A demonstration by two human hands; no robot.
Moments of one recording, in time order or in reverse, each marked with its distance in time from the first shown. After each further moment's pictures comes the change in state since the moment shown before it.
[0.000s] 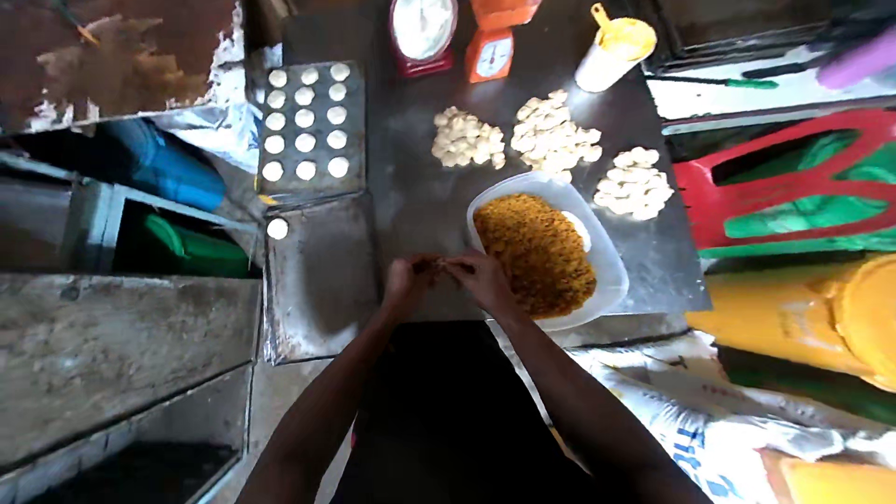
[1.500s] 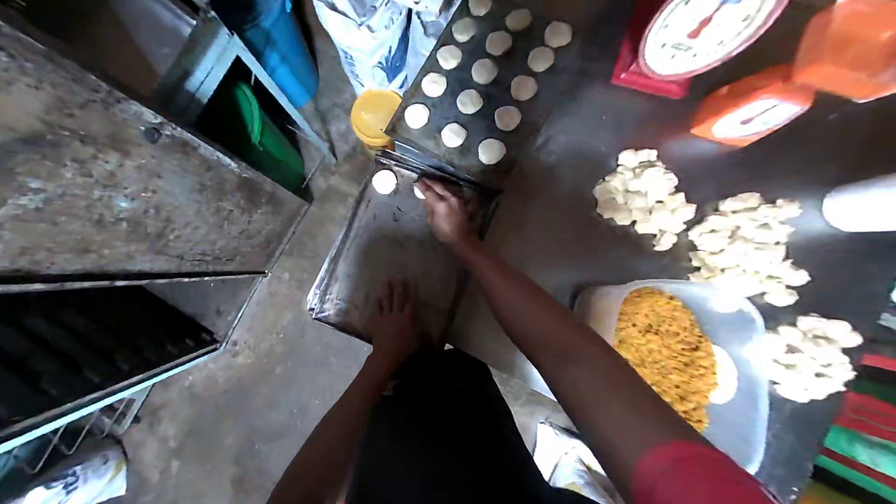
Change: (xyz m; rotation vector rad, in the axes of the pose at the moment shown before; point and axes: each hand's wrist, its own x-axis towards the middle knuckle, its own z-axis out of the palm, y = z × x) left_hand -0.076 -0.208 -0.077 0.747 0.331 -0.318; right_hand 0.236 -0.068 0.296 -0.488 -0.215 -0.670
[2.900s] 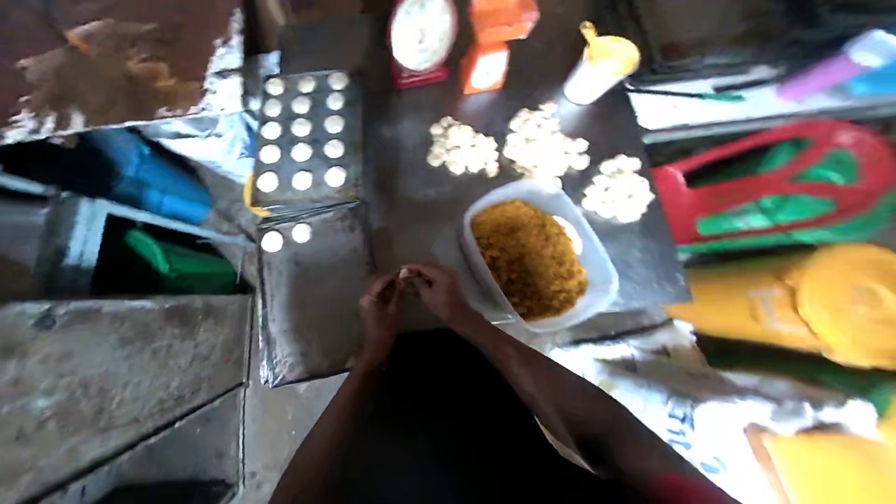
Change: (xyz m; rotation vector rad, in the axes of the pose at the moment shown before) left_hand -0.012 0.163 -0.065 -0.919 0.169 0.444; right_hand -0.267 -0.041 -0.179 0.567 0.291 0.559
